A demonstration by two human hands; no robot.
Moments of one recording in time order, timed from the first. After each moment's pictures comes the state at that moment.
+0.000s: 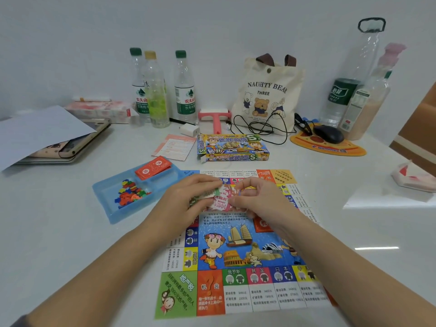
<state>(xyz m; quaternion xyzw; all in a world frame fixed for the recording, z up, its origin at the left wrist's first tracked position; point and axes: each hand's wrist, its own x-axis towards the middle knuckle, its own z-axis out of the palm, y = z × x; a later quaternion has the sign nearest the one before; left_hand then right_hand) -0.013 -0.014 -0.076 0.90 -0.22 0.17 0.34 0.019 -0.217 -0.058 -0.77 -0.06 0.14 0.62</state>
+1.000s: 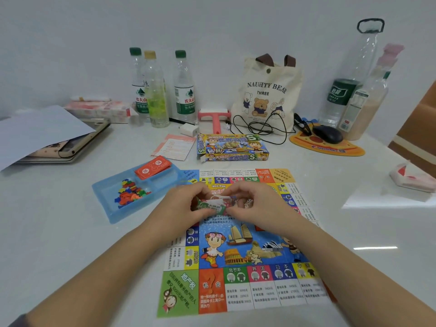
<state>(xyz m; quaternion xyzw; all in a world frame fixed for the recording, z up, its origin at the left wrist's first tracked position) -0.016 -0.019 -0.074 0.92 -0.13 0.09 0.36 0.015 -0.221 -0.057 -0.86 -0.26 0.07 0.44</state>
